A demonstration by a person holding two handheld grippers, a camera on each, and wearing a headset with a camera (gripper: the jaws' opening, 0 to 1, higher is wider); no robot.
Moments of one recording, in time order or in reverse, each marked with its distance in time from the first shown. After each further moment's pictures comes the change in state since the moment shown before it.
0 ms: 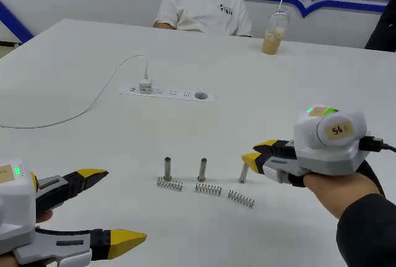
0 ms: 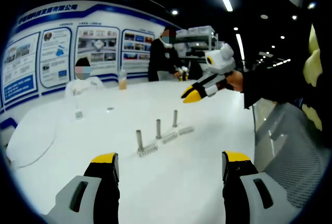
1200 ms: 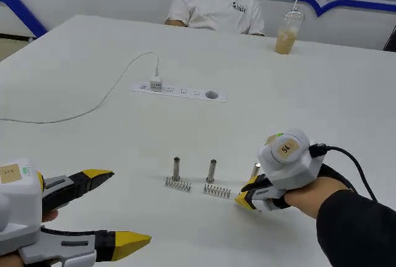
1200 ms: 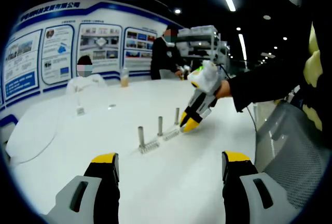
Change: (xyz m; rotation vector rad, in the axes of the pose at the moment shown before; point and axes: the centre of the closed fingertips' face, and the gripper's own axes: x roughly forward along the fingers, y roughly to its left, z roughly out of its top) left arm -0.003 0.003 -0.007 -0.019 0.012 0.011; right arm 0.052 0.032 -0.070 -0.146 0.344 0.239
